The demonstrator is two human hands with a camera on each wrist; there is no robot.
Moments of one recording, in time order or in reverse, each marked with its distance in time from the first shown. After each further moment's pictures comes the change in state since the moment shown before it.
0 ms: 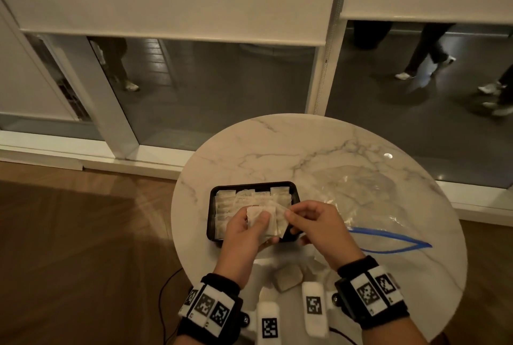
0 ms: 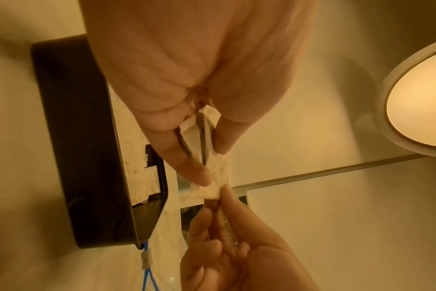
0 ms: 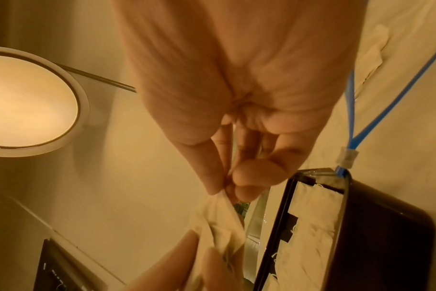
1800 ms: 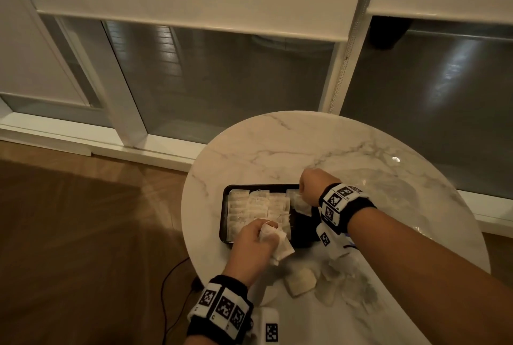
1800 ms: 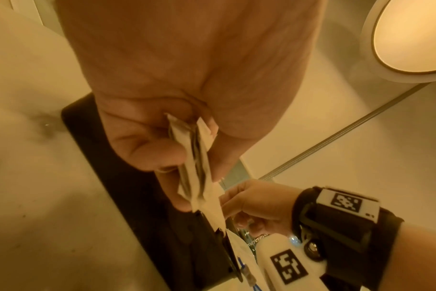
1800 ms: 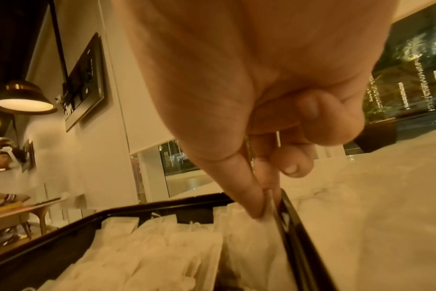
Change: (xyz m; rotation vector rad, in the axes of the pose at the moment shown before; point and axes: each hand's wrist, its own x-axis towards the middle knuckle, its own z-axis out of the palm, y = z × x) left_hand 0.010 -0.018 -0.026 0.510 0.014 -0.050; right_hand 0.142 -0.012 0.012 -1.340 -0.168 0.015
